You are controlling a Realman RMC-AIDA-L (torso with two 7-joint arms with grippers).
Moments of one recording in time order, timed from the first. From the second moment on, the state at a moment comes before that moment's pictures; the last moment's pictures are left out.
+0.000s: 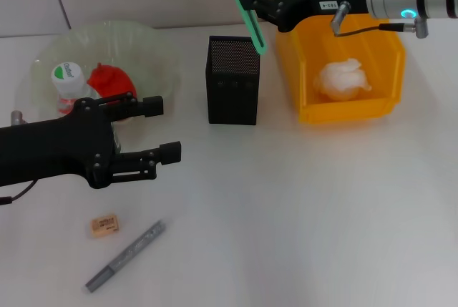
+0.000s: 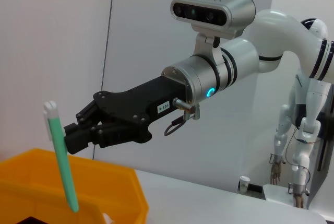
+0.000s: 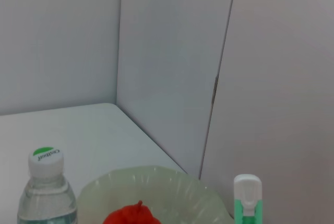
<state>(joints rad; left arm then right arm) -0.43 -2.07 0.91 0.87 1.70 1.74 -1.42 0.62 2.08 -1.12 -1.16 -1.96 -1.13 1.78</state>
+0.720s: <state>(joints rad) -0.43 -2.07 0.91 0.87 1.70 1.73 -1.43 0.64 2.08 -1.12 -1.06 -1.91 -1.10 1.70</state>
